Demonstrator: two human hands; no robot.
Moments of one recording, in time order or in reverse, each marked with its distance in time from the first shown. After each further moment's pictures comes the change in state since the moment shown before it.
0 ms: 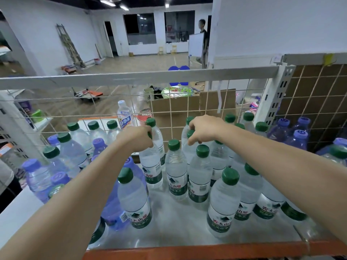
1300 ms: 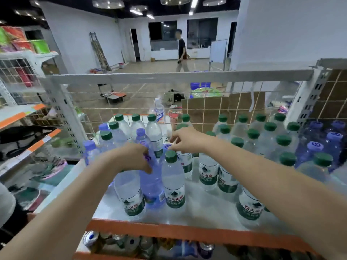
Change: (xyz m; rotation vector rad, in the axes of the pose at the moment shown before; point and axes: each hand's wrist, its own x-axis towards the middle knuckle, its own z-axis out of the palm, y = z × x) left_hand -0.126 -0.084 -0.010 0.021 -0.207 -0.065; right_hand -0.024 -0.139 0.039 0.198 -0.060 -0.305
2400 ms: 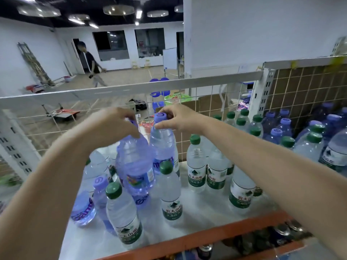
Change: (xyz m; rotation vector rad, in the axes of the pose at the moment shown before) left_hand 0.008 -0.020 -0.093 -0.356 0.380 0.340; right_hand 0.006 -0.010 -0.051 0.443 0.371 0.021
